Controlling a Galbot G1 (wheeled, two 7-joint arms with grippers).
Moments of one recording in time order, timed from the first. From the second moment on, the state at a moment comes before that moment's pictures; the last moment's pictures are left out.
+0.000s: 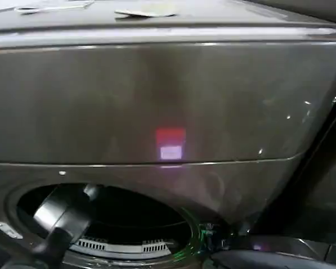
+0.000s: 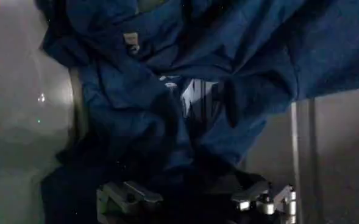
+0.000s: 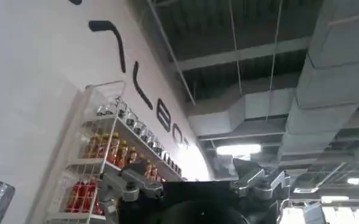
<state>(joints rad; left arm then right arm) -0.10 -1.45 0.22 -0.31 0.72 0.01 1.03 -1.88 0.97 2.65 1.81 0.81 -0.32 -0.06</state>
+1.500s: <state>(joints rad) 0.18 -1.42 -0.12 -0.68 0.45 0.18 0.58 -1.81 0.99 2.55 1.85 0.78 -0.30 -0.06</state>
